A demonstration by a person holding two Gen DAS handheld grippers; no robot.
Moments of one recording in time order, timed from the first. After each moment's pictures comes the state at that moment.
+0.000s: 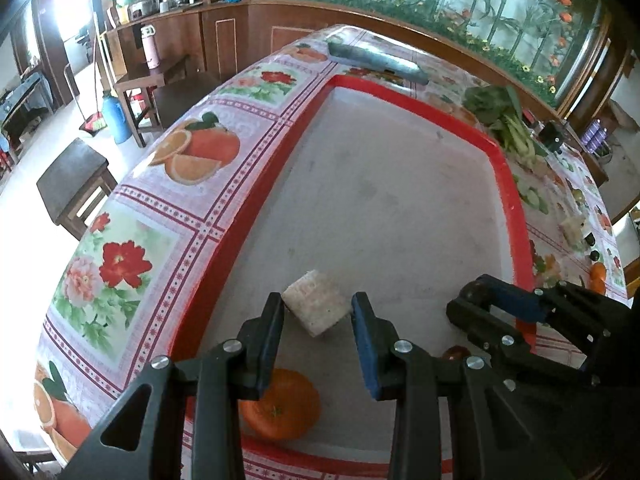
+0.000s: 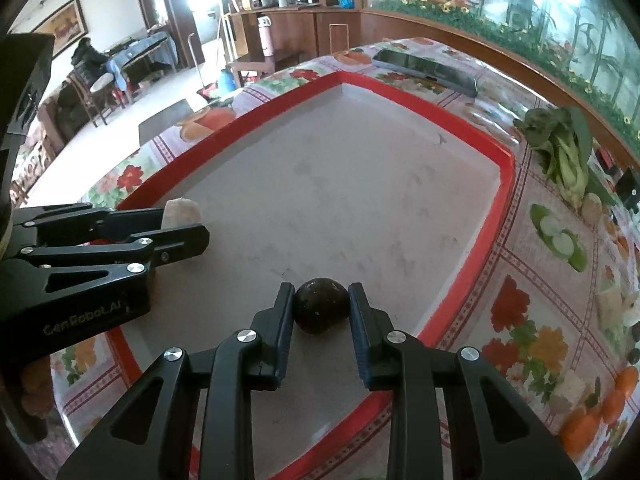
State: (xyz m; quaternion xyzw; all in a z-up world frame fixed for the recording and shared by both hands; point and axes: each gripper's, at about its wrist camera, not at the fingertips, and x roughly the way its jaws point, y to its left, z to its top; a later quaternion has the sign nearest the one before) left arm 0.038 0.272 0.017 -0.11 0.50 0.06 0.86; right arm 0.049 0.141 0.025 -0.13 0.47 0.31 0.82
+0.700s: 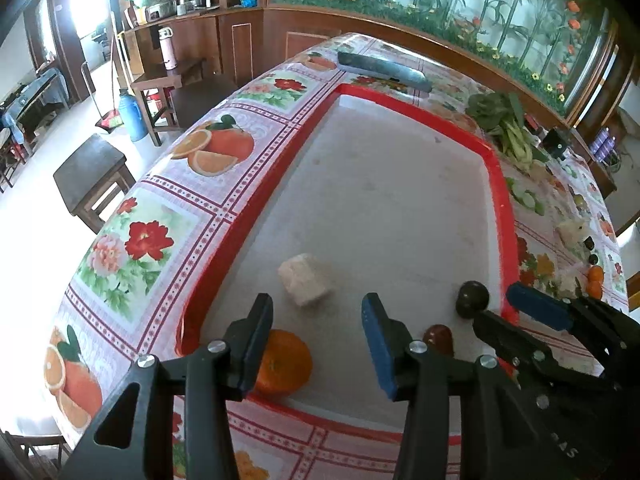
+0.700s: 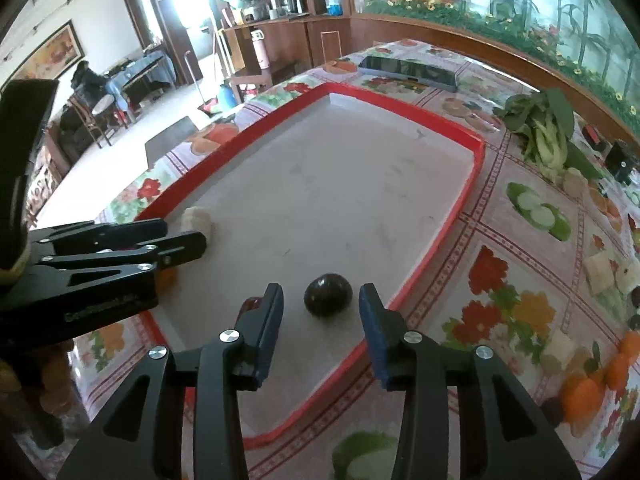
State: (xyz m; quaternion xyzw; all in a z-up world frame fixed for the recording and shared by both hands) left arm 0.015 0.261 0.035 -0.11 0.49 0.09 0.86; right arm 0.029 0.110 0.051 -0.09 0.47 0.31 0.82
